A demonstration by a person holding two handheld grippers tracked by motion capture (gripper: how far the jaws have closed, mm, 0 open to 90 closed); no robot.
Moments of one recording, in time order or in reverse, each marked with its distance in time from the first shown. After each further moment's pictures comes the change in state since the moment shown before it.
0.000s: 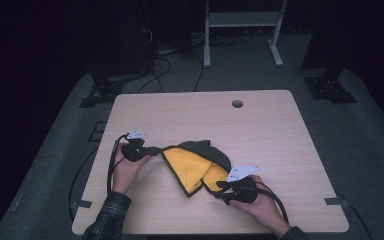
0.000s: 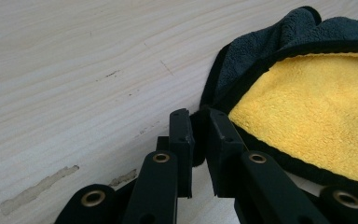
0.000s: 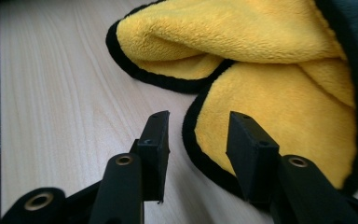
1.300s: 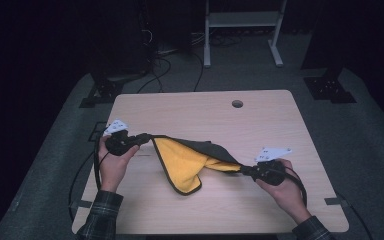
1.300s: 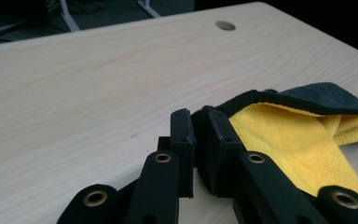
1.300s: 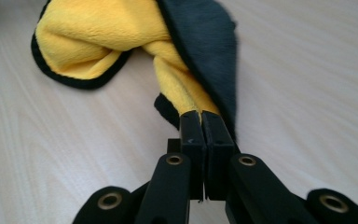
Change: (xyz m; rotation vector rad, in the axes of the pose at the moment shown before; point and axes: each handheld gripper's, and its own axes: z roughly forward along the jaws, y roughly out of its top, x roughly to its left) left arm 0.006 0.021 -0.060 -0.238 0.008 -0.019; right arm -0.051 0.002 -0.072 -0.021 -0.190 0.094
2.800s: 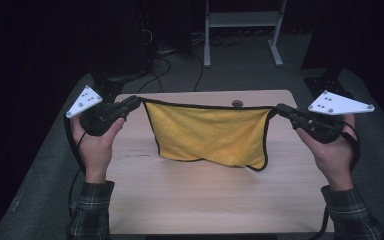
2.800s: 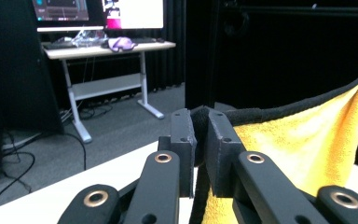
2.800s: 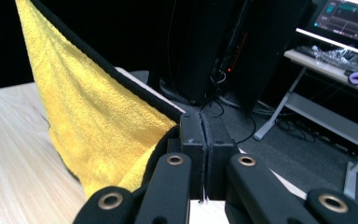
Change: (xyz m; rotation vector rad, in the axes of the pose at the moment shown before) left arm -0.050 0.100 -0.087 -0.363 -0.025 0.142; right arm -0.021 0.109 -0.148 -0.372 -0.285 -0.139
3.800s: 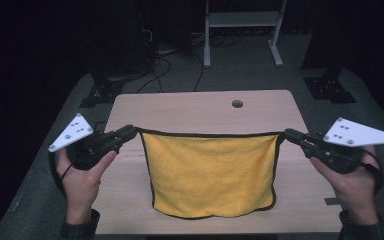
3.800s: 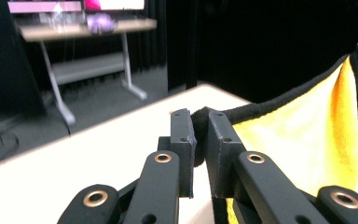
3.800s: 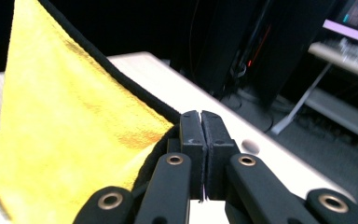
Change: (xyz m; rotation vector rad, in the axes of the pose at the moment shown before) left arm -0.037 -0.027 -0.043 0.142 -0.056 -0.024; right arm 0.028 -0.022 -0.041 0.047 0.083 -0.027
